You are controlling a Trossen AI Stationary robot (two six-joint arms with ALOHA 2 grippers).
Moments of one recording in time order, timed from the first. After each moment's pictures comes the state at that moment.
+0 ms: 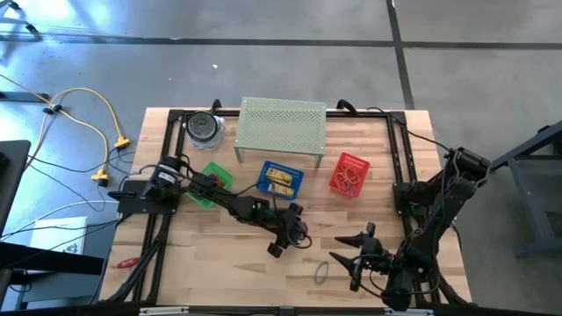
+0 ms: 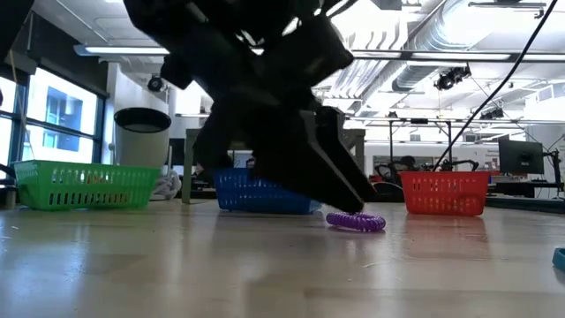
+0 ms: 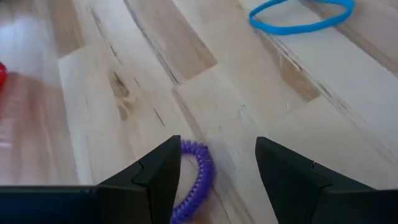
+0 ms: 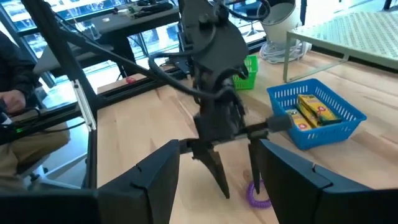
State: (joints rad) left arm -0.26 2.02 1.20 0.18 0.02 0.29; right arm 1.00 1.56 1.05 -0.38 1.23 1.11
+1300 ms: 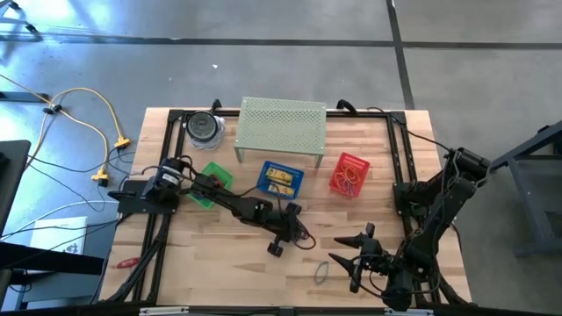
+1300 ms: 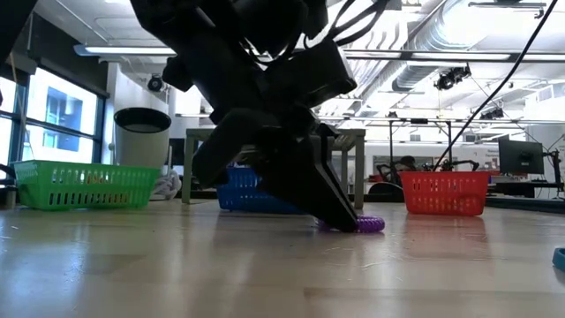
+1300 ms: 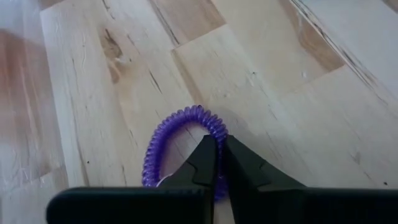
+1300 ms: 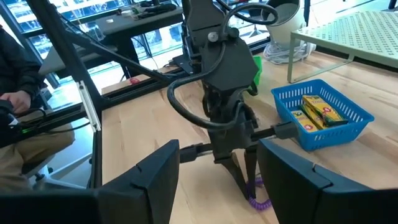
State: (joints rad) left arm -0.26 2.10 1.20 0.04 -0.01 0.23; right arm 0.99 1.56 1.05 -0.34 1.22 1.07
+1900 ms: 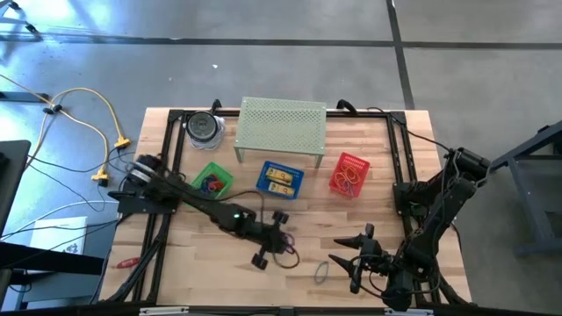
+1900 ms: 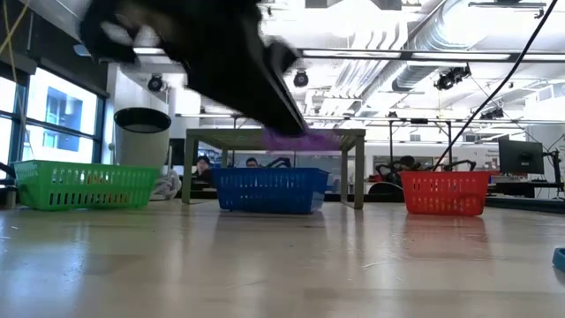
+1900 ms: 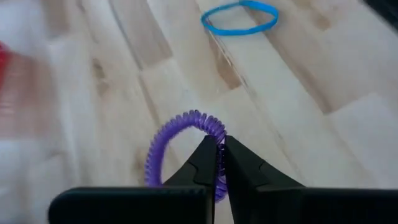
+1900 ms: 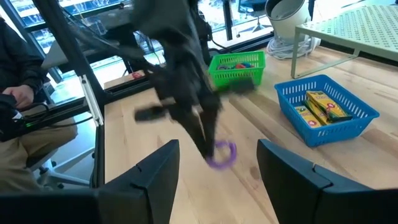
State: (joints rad) left arm -0.40 1.86 1.20 -0.09 -0.11 0.13; right arm 0.99 1.56 1.05 -0.34 1.20 1.07
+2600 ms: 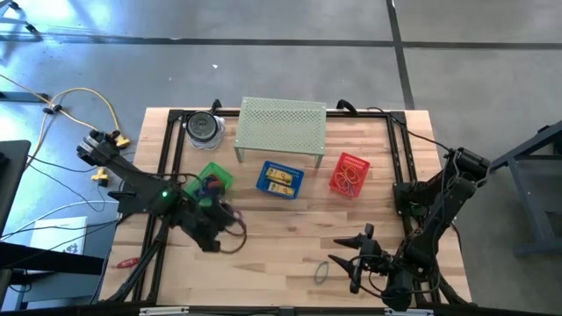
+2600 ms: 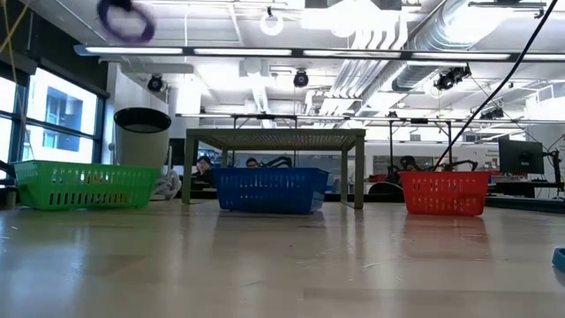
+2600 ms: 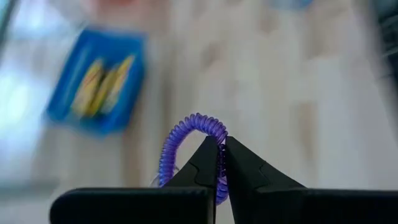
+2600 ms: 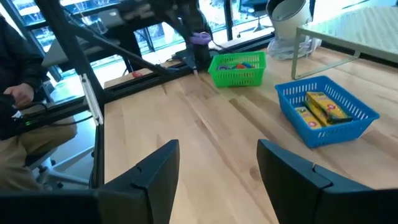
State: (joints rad) left arm -0.60 1.29 1.20 -0.87 -0.43 -0.41; right arm 0.99 1.56 1.05 -0.33 1.19 1.05
